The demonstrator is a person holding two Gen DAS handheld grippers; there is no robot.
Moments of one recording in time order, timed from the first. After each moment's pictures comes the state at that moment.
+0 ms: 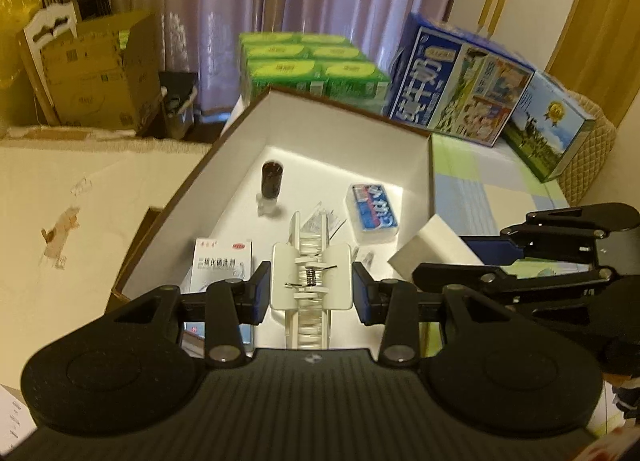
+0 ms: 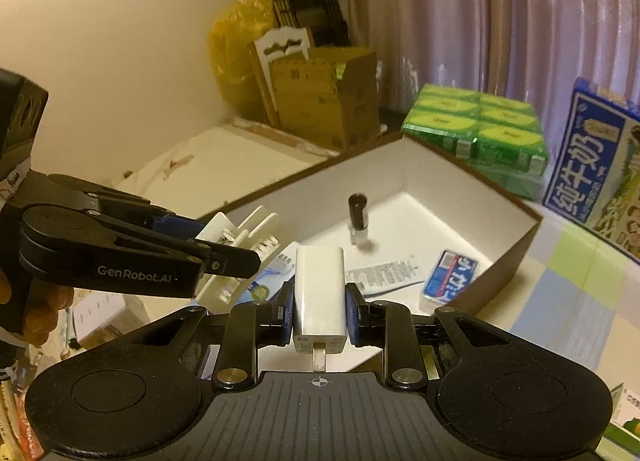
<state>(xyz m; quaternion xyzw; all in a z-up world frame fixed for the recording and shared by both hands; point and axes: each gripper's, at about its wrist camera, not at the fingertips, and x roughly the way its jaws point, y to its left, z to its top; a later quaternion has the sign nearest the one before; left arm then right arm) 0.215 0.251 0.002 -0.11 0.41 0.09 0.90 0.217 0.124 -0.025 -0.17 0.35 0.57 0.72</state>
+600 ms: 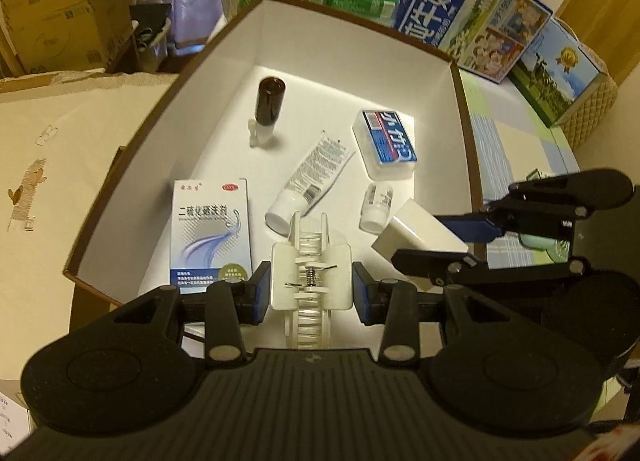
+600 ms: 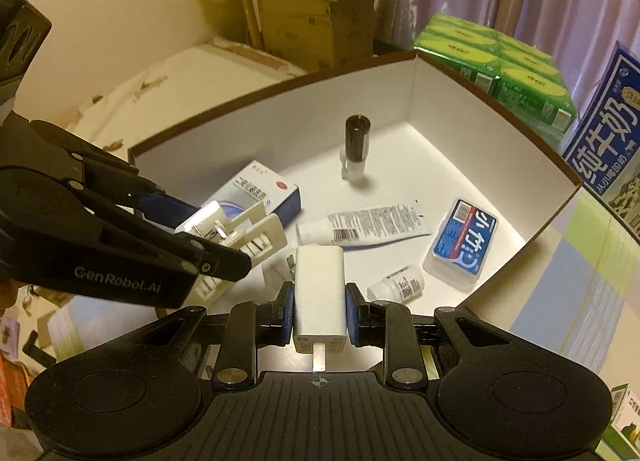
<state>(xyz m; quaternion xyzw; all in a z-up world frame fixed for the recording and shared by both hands) 0.245 0.280 -0.058 -0.13 0.51 0.03 0.85 0.225 0.175 -0.084 -0.27 0.40 0.53 0.70</state>
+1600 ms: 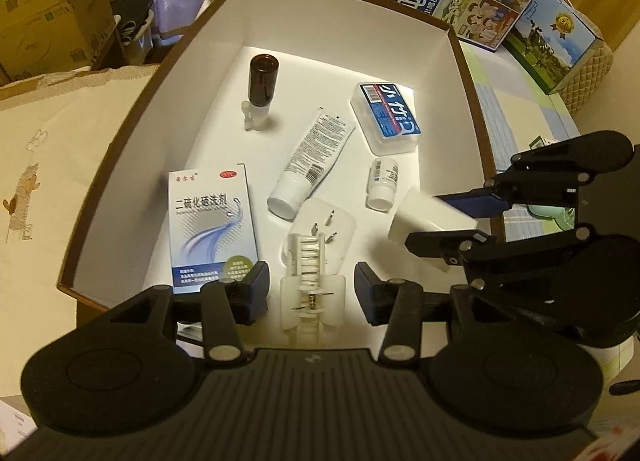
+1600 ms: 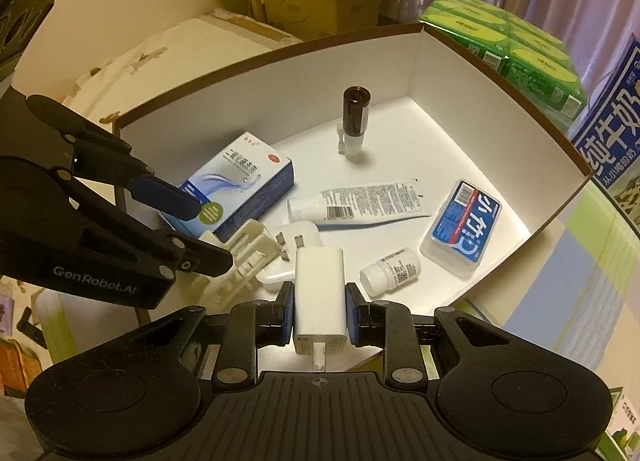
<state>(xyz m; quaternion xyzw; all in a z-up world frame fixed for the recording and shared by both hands) 0.252 0.283 -0.068 -0.10 0.53 0.02 0.84 0.232 0.180 -0.092 -0.29 0.41 0.53 0.68</state>
